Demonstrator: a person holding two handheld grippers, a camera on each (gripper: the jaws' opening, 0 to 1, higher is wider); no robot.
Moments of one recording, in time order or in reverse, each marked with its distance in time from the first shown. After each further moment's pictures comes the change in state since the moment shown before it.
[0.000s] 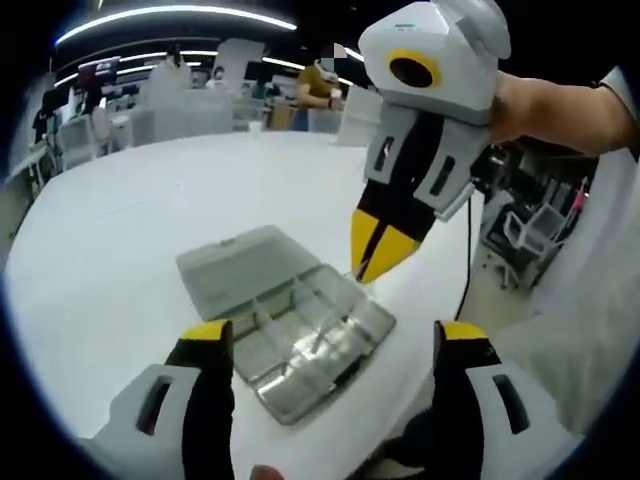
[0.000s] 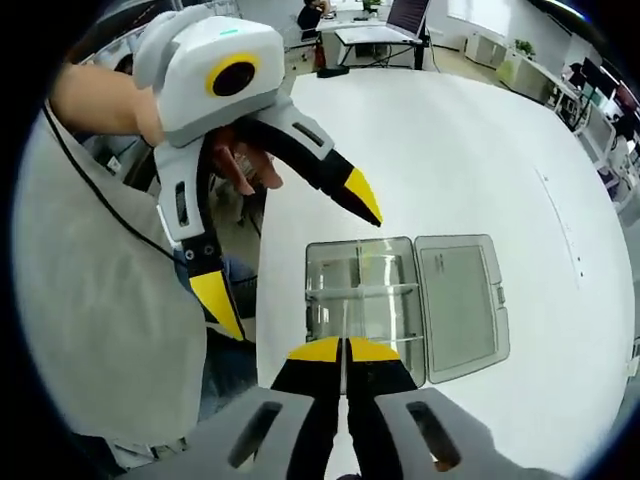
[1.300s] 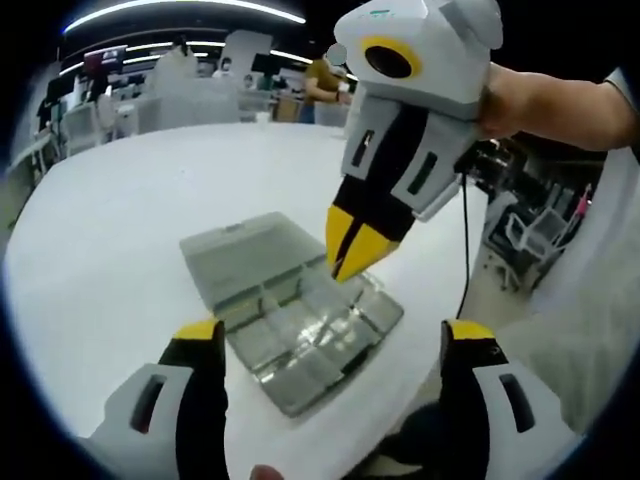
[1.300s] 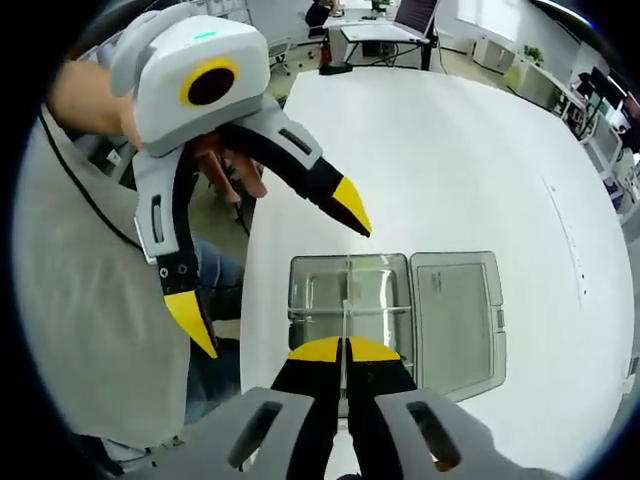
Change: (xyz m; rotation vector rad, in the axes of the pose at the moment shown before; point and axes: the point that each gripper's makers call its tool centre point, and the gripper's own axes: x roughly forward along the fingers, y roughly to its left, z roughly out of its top) left arm 0.000 0.009 -0.012 -0.033 0.025 0.008; right arm 0.020 -0.012 0.015 -0.038 0.002 0.007
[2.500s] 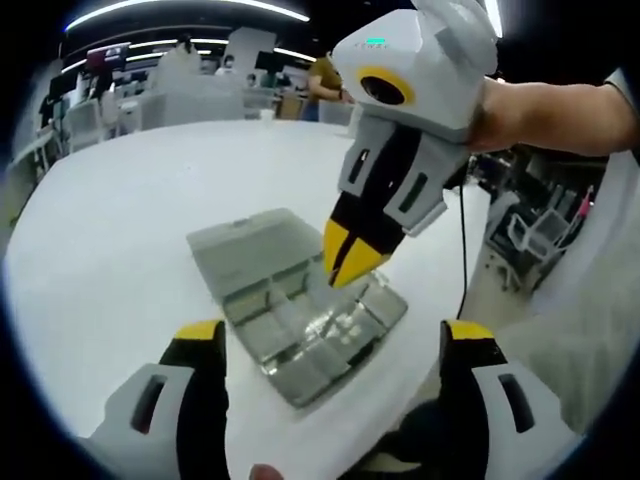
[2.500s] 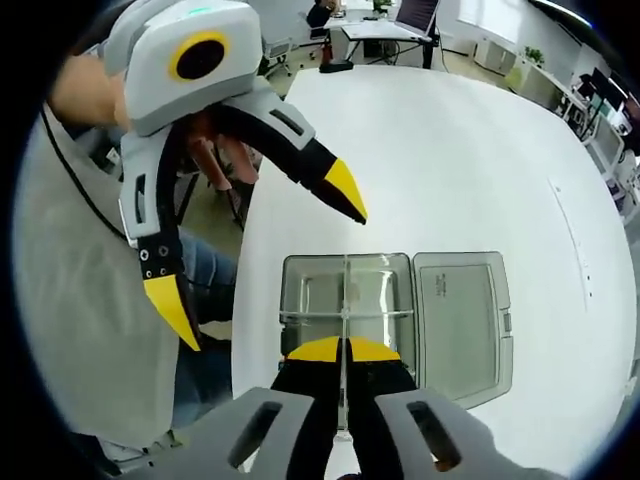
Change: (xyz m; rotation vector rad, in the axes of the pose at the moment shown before) left arm -0.006 0.005 -0.004 -0.011 0.010 0.012; right arm 0.016 -0.004 -0.003 -0.002 -0.007 -0.002
